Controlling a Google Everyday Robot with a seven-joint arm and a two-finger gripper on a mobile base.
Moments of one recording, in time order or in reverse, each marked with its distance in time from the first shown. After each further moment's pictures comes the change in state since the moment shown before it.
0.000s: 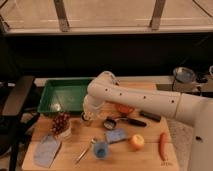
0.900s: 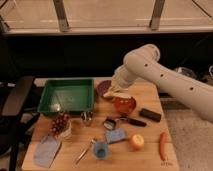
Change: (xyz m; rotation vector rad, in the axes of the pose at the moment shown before) arm 0.150 0.009 -0.173 0.187 0.199 0.272
